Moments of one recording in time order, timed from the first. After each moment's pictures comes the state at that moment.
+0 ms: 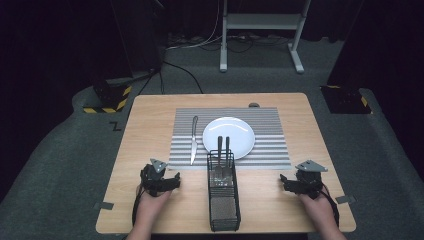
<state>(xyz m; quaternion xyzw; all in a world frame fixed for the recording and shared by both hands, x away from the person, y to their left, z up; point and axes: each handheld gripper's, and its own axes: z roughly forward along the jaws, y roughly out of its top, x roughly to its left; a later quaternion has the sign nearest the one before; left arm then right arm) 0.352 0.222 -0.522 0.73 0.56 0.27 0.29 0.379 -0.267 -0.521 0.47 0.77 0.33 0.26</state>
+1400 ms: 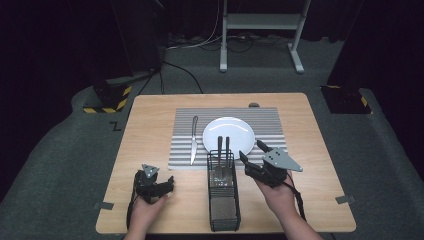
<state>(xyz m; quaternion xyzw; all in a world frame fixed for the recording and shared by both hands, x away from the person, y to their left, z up) 0.342 0.236 -0.529 0.70 0.59 0.26 0.31 0.356 -0.135 -0.423 0.34 0.70 0.54 0.31</state>
